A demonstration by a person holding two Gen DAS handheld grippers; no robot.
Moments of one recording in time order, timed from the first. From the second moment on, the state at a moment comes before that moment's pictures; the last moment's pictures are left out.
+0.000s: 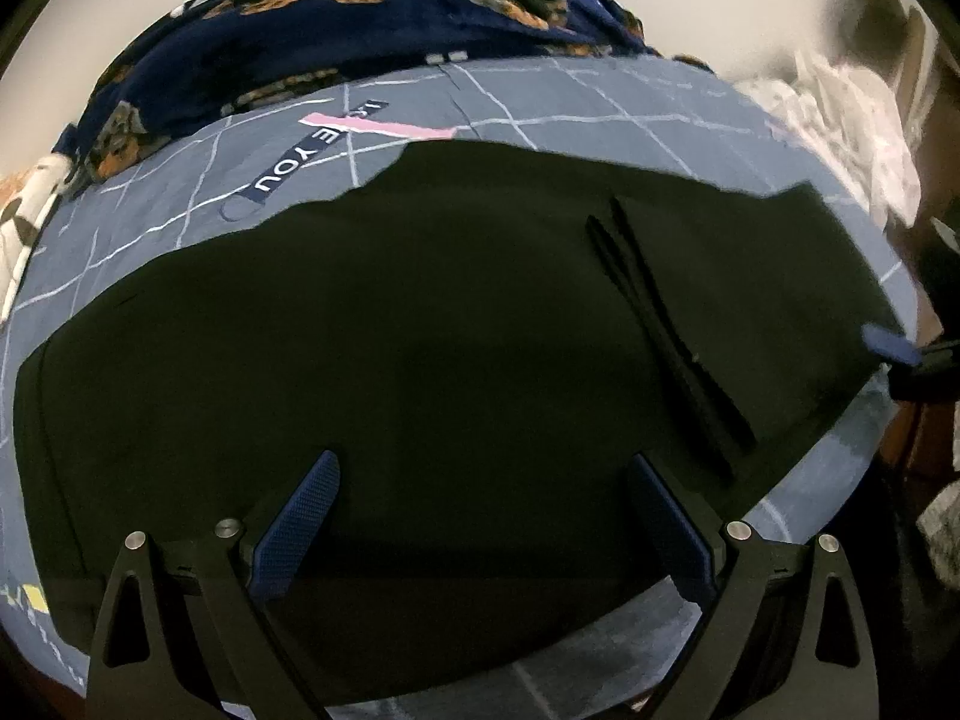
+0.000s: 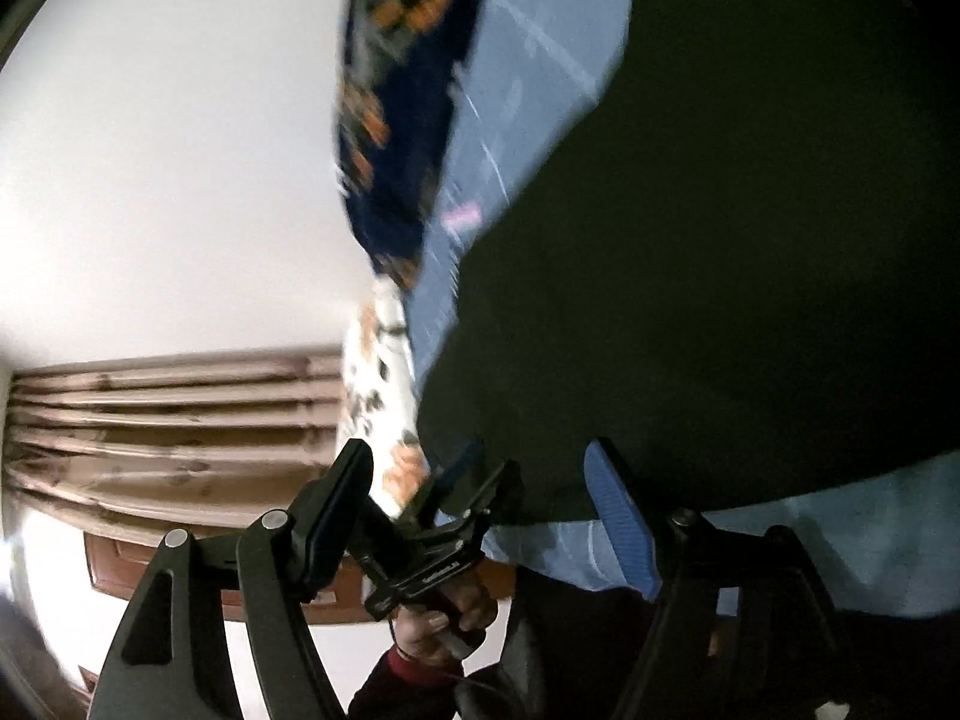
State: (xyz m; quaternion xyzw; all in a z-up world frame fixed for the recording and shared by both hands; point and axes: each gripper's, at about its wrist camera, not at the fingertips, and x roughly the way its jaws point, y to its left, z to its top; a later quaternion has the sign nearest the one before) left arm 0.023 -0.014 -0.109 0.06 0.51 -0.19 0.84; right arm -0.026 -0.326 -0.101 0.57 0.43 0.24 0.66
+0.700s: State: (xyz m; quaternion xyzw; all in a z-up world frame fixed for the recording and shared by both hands) left arm 0.018 -0.103 -0.072 0.11 0.44 -0.26 0.85; right arm 0.024 -0.412 -0.077 0.44 0.41 0.17 0.78
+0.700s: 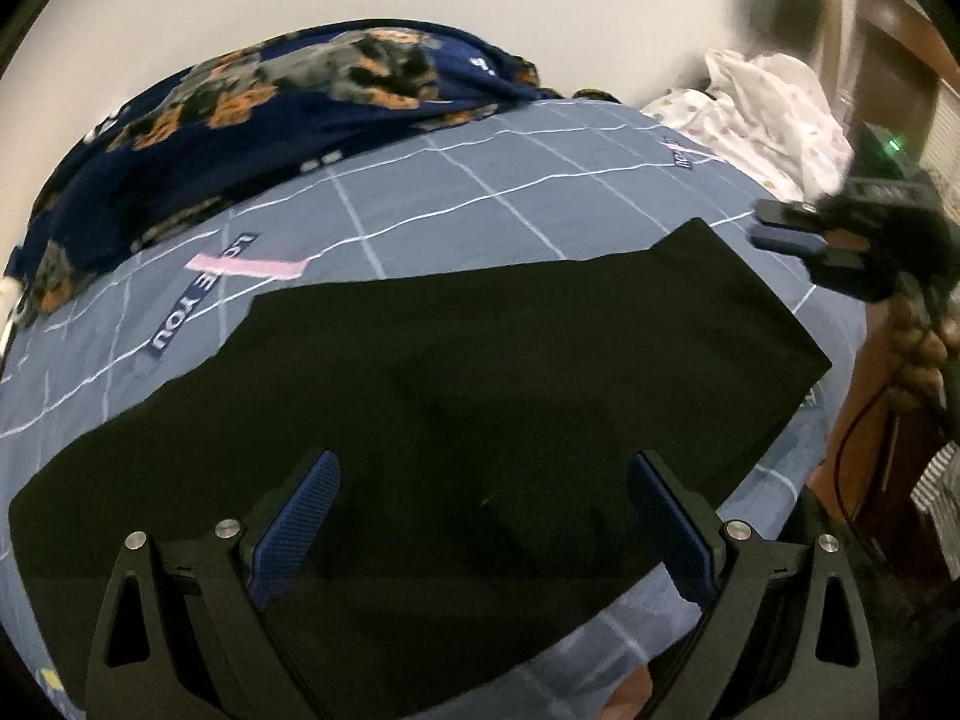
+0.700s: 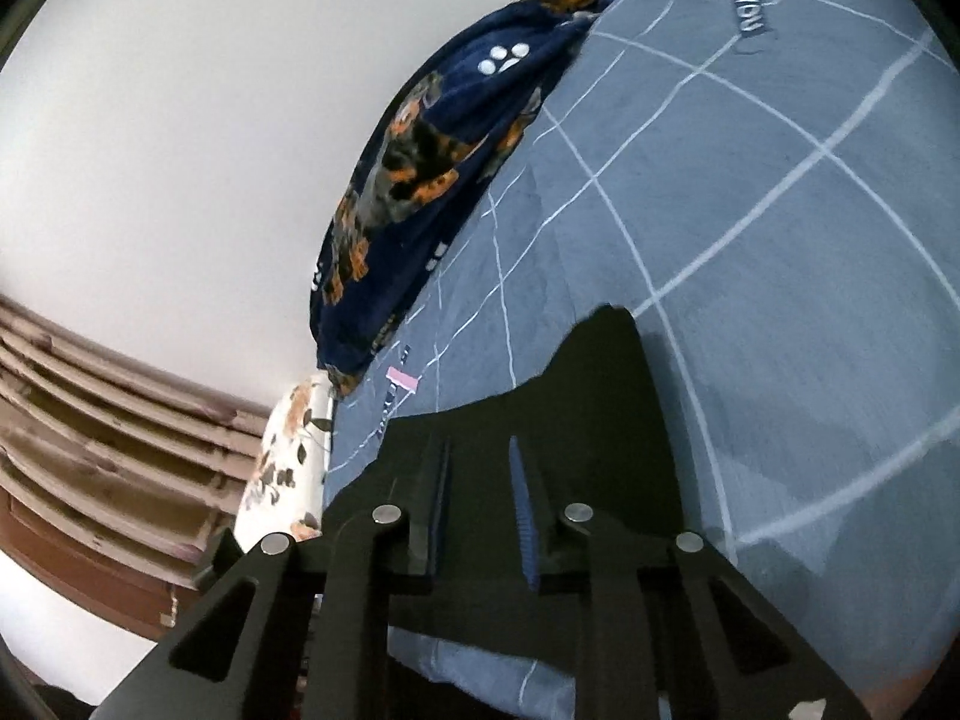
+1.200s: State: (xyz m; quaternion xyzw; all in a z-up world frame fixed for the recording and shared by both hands) left arm 0.037 -0.107 -0.117 0.09 0.50 -0.24 0.83; right arm 0.045 -0.442 -0.142 0.45 0.46 0.12 0.75
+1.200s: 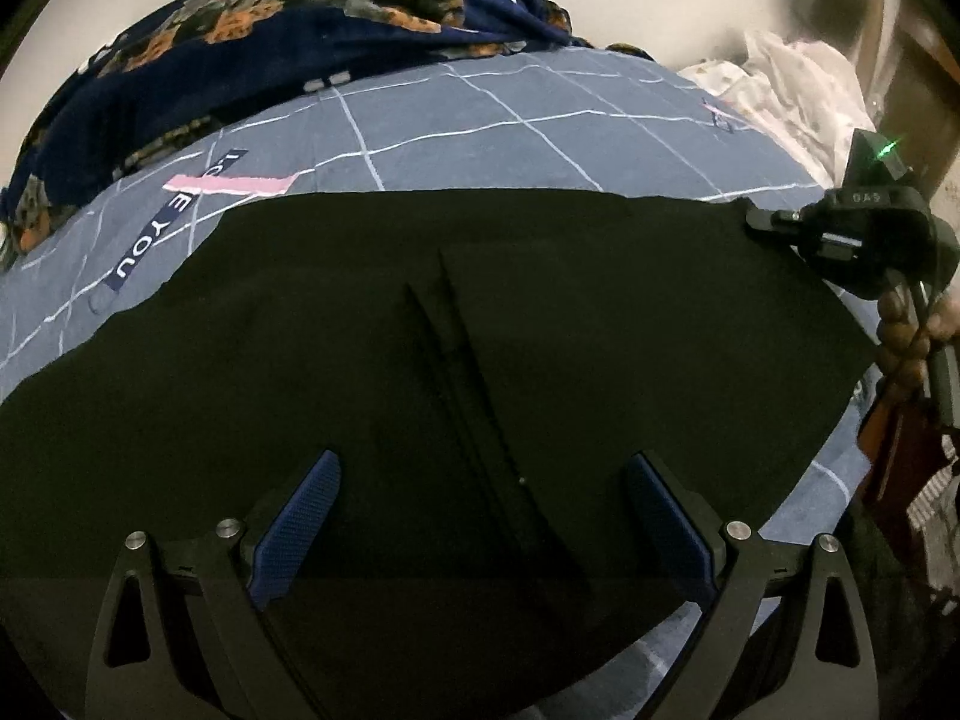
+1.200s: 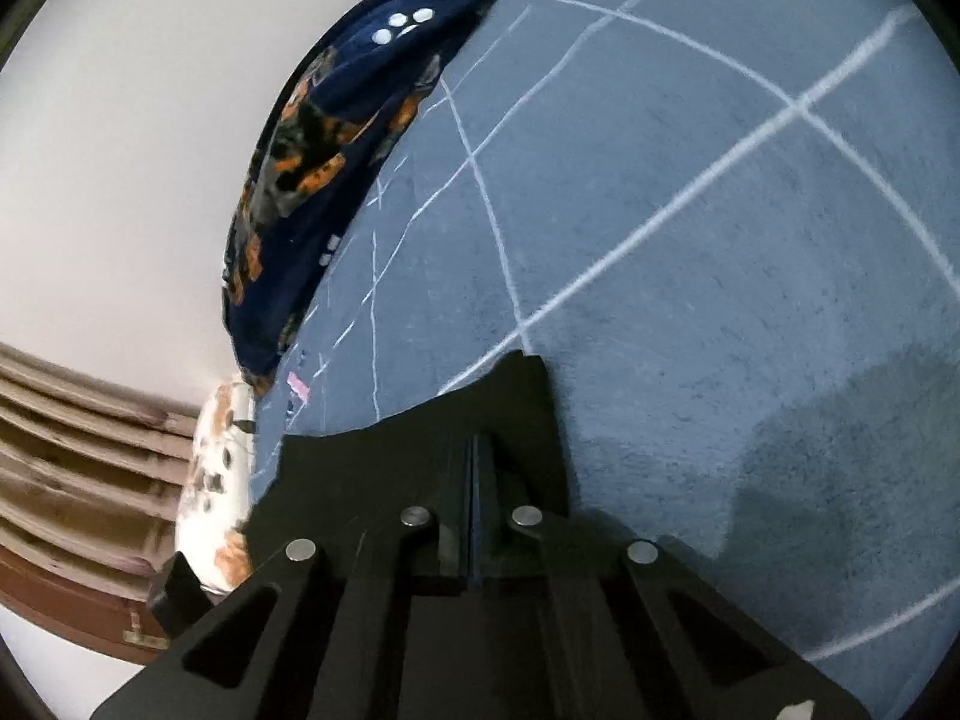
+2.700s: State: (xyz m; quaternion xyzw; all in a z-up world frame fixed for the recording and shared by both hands) left arm 0.036 -0.110 -0.118 0.09 0.50 -0.23 0.83; right arm -0.055 -0.426 -0.132 0.35 0.43 0.21 0.81
